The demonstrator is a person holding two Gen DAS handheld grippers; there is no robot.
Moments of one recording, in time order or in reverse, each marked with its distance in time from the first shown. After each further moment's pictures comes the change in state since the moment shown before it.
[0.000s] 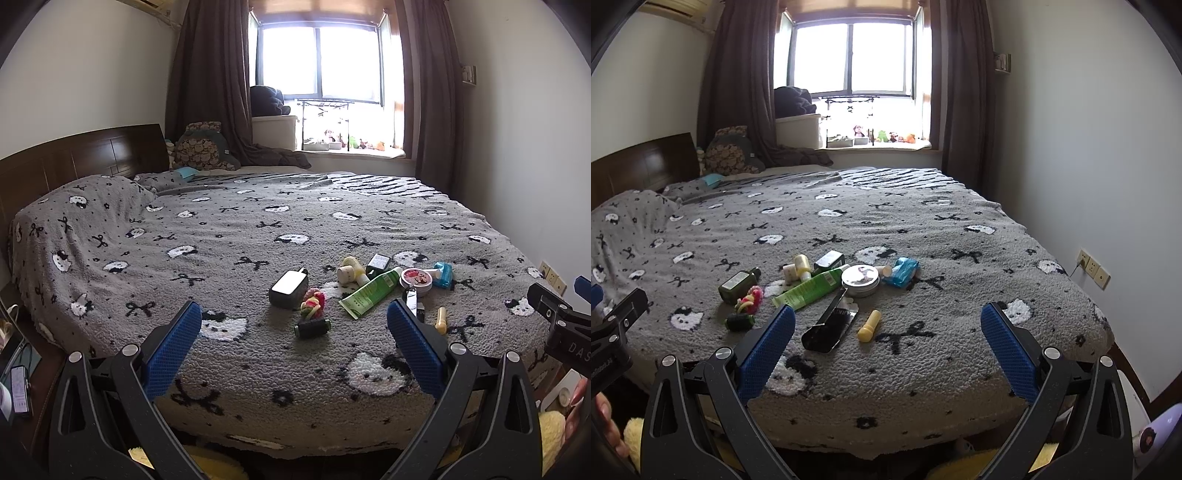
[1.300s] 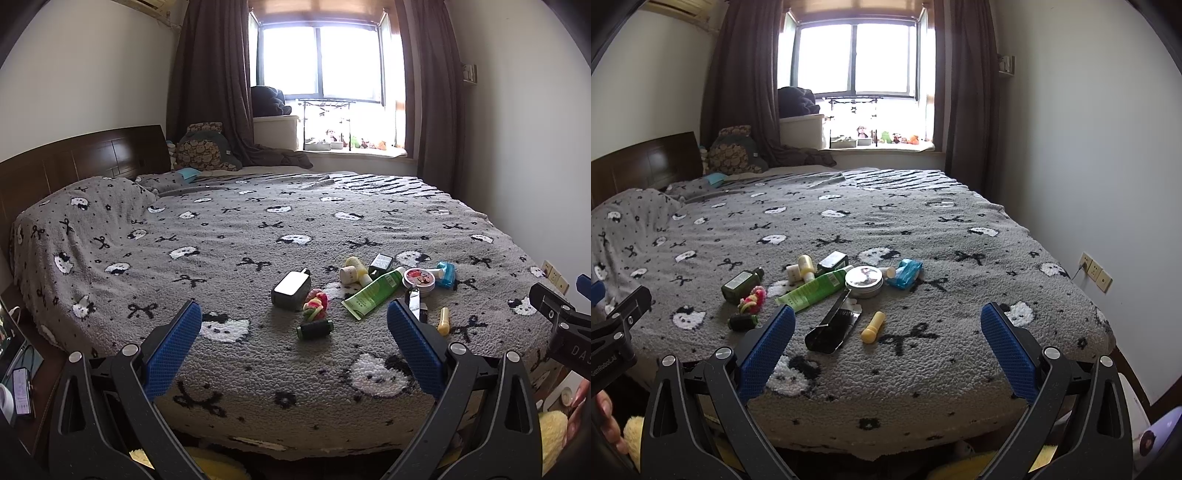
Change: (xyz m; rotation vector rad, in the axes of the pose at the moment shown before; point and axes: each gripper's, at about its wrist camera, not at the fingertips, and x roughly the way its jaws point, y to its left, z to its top) left arm 0.000 0.005 0.005 -0.002 0.001 0.007; right arm 0.001 0.002 0.001 -0.007 -0.006 0.013
